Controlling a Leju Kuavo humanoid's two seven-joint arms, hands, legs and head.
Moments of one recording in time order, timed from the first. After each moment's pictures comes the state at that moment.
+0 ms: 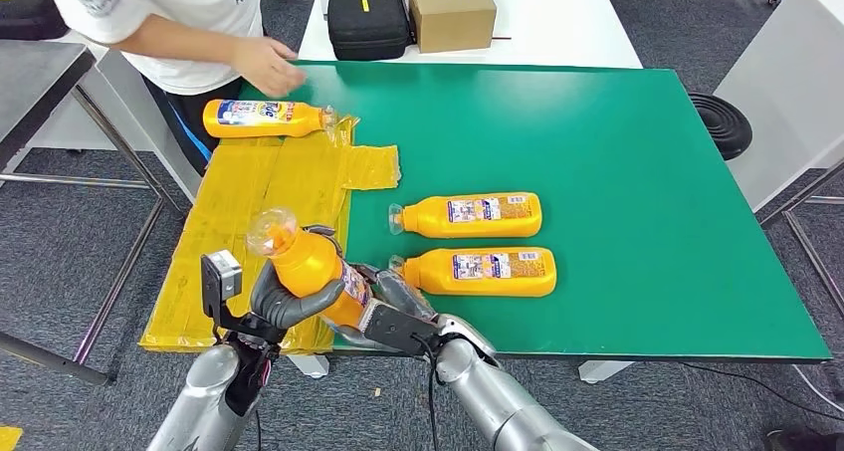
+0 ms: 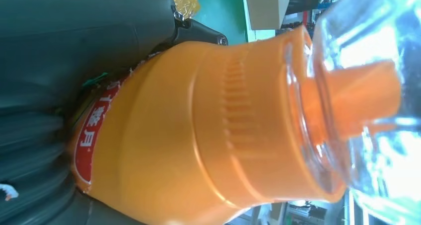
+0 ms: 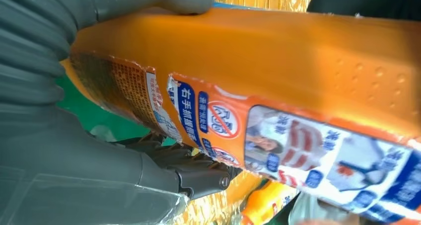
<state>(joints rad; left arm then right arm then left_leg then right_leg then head) -0.20 -0.09 -0.29 -1.26 0.12 -0.36 -0.38 -0.44 0.29 0.44 -0.68 0.57 0.06 -0.68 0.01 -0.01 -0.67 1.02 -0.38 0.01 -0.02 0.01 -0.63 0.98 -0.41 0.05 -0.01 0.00</state>
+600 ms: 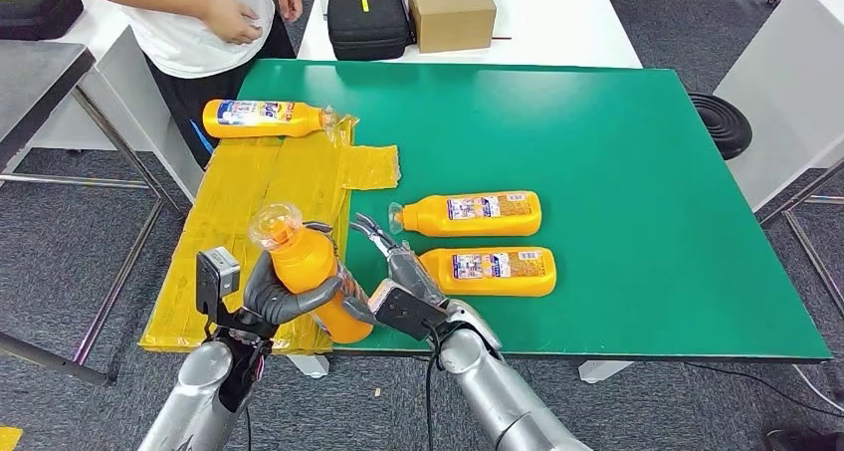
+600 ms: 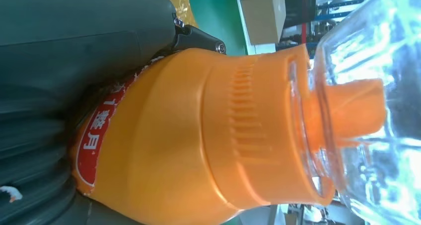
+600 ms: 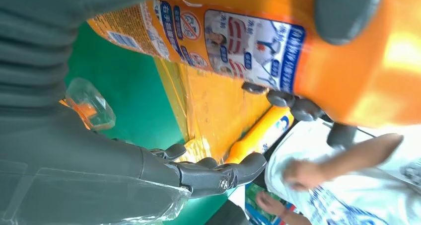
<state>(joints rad) -0.20 -0.07 -0.28 -1.29 0.08 -0.30 -0.36 -0.40 0.28 0.41 -0.86 0.50 0.00 -0.65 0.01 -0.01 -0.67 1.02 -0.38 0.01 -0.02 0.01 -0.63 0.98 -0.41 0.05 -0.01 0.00</state>
